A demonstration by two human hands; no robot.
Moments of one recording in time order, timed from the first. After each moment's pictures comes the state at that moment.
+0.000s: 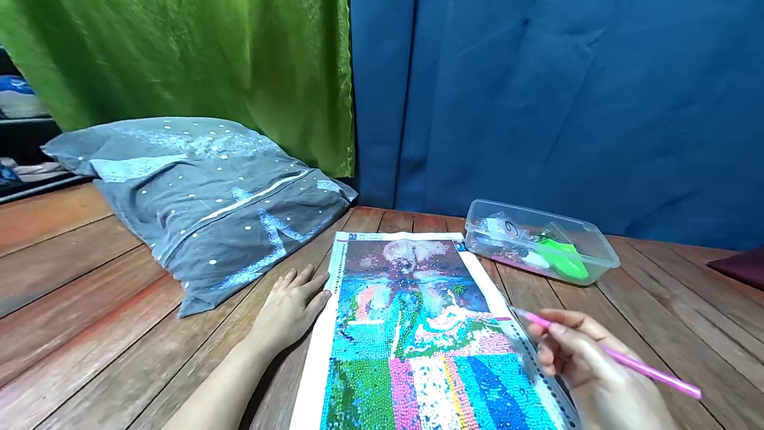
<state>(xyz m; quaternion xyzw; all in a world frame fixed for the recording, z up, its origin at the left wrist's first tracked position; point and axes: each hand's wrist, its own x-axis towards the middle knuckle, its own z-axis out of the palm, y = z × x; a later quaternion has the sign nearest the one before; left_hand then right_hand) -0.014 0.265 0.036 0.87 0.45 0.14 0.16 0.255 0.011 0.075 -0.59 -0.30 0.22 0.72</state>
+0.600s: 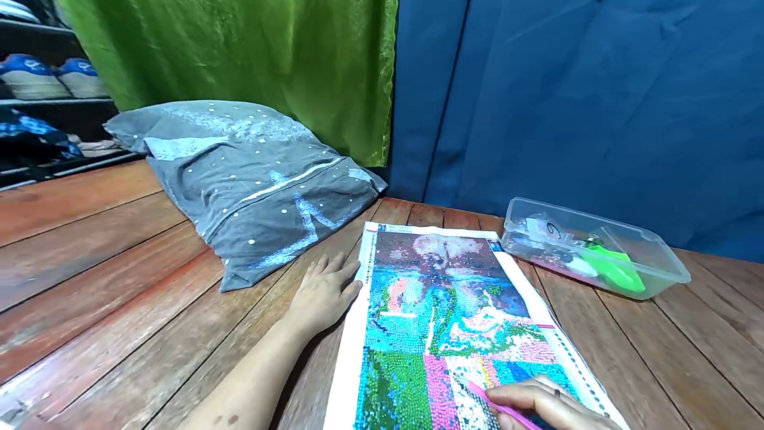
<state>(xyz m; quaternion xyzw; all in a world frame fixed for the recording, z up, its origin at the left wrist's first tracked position) -0.007 0.258 0.050 0.85 0.48 0.09 0.19 0.204 0.007 0.055 -0.59 -0.66 0.10 0.45</state>
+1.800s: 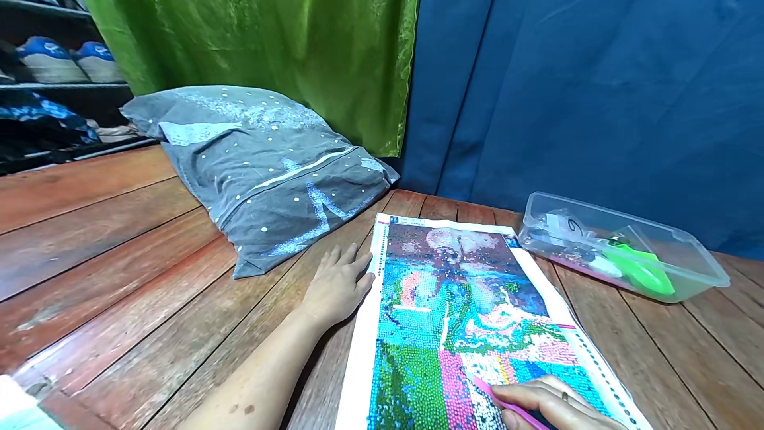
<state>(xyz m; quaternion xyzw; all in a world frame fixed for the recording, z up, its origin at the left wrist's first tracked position) -0.005 0.253 0.049 0.85 0.48 0.10 0.18 0.203 0.012 0.047 -0.60 -0.68 0.09 0.41</state>
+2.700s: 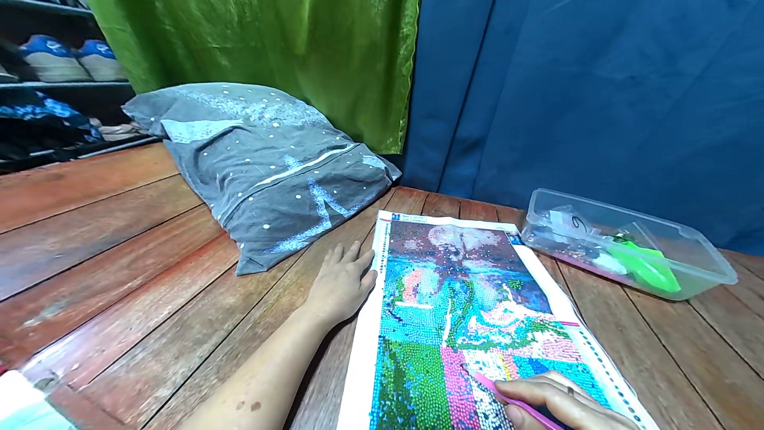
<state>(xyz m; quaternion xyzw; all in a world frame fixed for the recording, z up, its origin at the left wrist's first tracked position) -0.002 0.251 0.049 0.86 0.48 0.09 0.17 0.203 0.013 0.049 -0.59 -0.68 0.10 0.42</state>
